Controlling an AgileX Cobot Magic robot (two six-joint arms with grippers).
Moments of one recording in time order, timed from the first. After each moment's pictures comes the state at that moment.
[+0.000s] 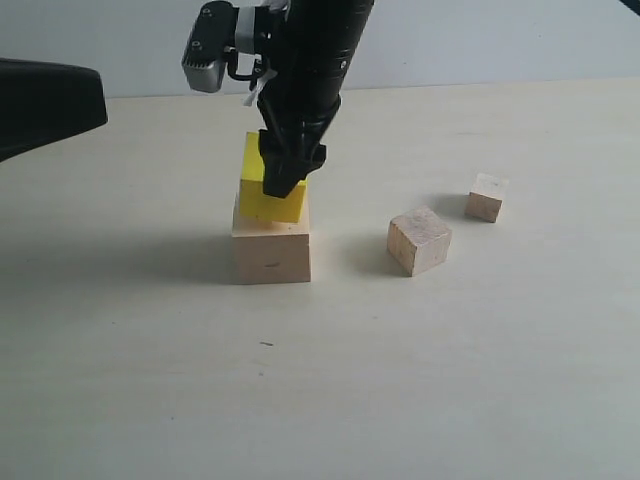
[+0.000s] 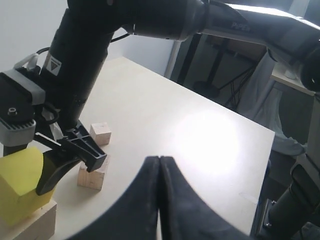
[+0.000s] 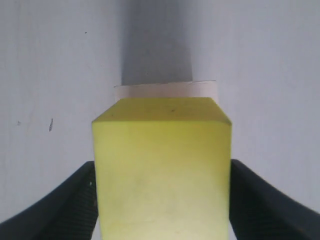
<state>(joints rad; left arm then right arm) -0.31 0.81 -0.64 1.75 -0.79 -1.89 0.63 2.13 -1.92 0.22 1.23 -0.96</state>
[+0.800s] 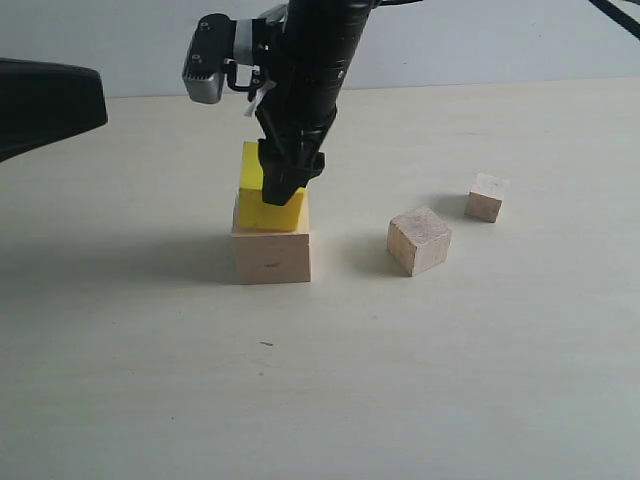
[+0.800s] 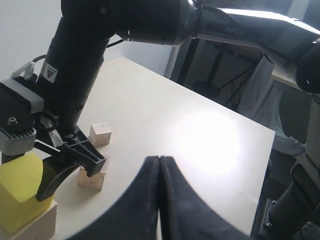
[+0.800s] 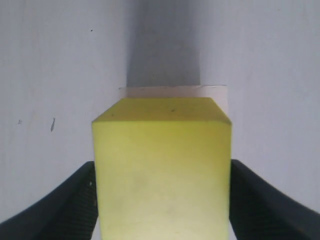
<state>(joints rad) -0.31 0.81 -0.64 1.75 -0.79 -1.89 0.63 2.15 -1.92 0.24 1.23 -1.00</state>
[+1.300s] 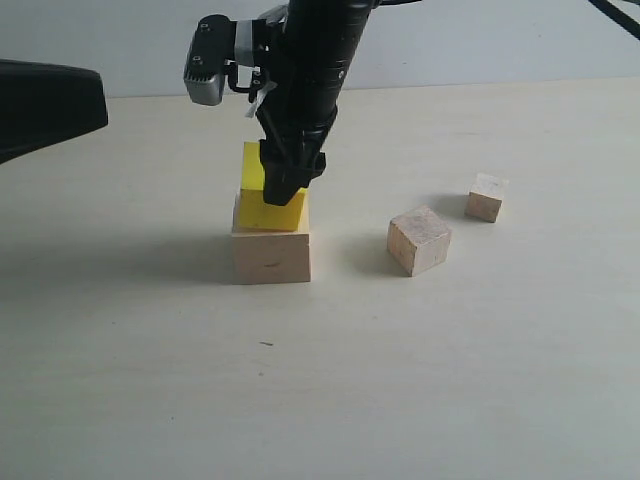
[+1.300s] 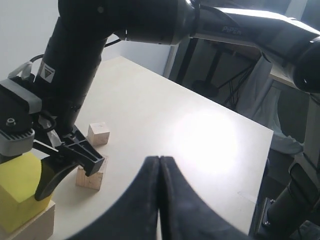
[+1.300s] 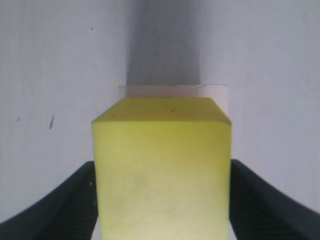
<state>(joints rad) -0.31 0.81 -0.64 1.75 -0.79 -1.89 0.63 2.15 -1.92 0.24 1.23 -1.01</state>
